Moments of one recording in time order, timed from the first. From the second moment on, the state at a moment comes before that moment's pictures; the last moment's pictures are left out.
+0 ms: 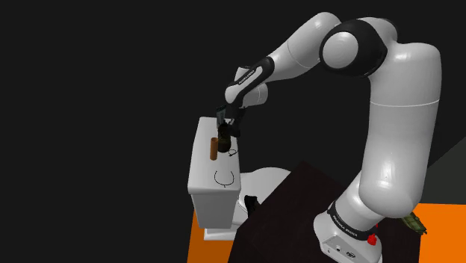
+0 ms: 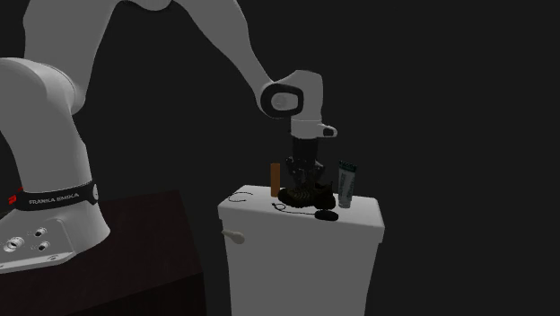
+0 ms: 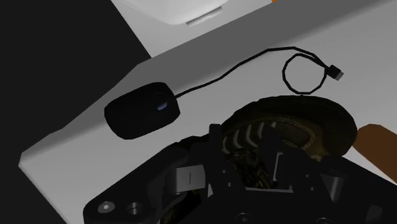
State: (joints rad) arm -0.04 0.45 -0.10 -2.06 0.20 2.52 -0.64
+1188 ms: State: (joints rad) arm -0.03 0.31 -0.13 -2.05 0.15 2.36 -0.60
